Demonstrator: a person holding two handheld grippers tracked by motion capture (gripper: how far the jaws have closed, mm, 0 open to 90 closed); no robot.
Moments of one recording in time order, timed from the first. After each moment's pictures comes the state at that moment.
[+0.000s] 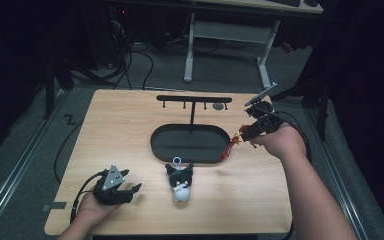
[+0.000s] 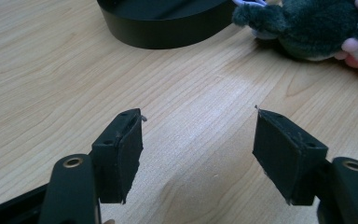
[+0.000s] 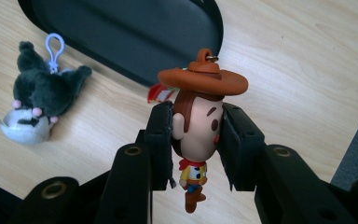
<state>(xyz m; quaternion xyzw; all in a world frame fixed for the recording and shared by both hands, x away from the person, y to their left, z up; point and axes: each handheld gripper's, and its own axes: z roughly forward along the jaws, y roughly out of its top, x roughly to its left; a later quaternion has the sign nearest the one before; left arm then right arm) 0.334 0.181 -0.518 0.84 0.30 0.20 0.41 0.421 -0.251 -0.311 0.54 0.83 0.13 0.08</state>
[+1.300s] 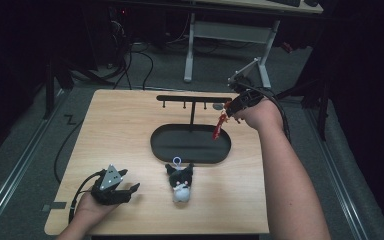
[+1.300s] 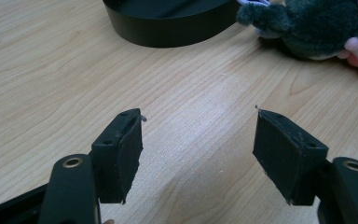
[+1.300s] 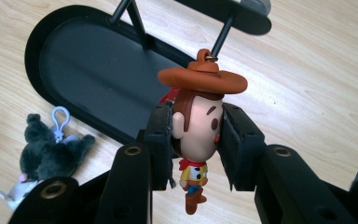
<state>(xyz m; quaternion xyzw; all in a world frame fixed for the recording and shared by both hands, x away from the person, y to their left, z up) 0.335 0.186 -0.518 0.84 0.30 0.20 0.40 0.489 -0.217 -0.296 0.54 0.82 0.15 0.11</state>
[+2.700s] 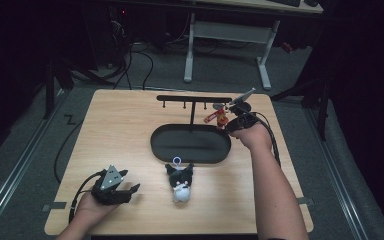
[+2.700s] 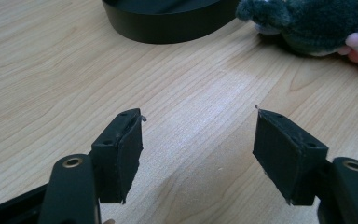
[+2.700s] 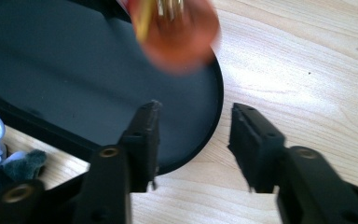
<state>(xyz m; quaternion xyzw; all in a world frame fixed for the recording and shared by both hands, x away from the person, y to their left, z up) 0.335 0.186 -0.520 0.84 0.30 0.19 0.40 0.497 -0.238 -0.398 0.59 0.79 0.16 0.08</state>
